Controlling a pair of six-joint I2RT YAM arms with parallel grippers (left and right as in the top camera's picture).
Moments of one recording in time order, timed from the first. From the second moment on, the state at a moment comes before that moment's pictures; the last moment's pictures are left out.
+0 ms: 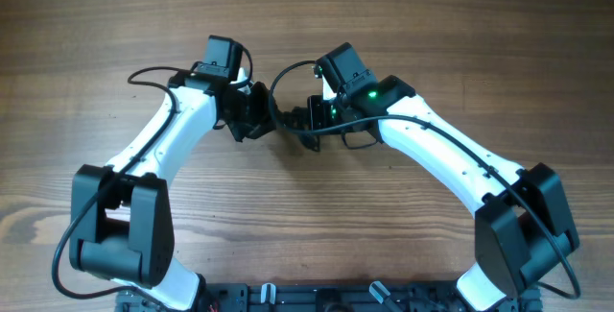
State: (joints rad) left arm -0.23 1.75 1.17 -0.72 0.49 -0.82; right arm 0.60 1.77 1.30 -0.64 -0.21 0.52
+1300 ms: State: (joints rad) left arm -0.25 1.75 1.17 -0.70 0.37 -0.82; right arm 0.58 1.69 1.30 -0.69 -0.38 0.38
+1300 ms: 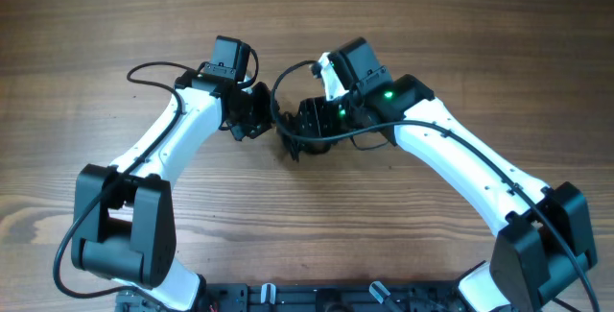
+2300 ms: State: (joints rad) left arm -0.25 1.75 1.17 -0.72 0.37 -0.82; right arm 0.66 1.74 1.30 -0.71 -0.26 0.37
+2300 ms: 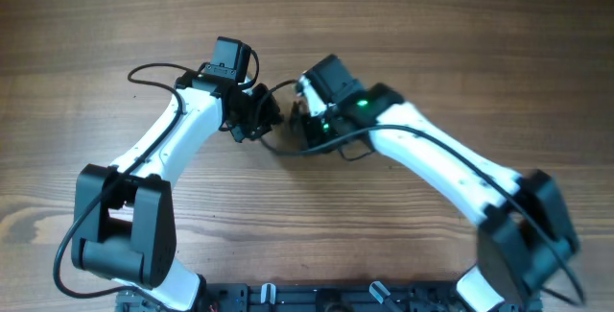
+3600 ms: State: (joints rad) left arm -0.35 1.62 1.17 -0.79 0.33 -0.74; right arm 0.42 1.51 1.35 -0.80 -0.06 0.41
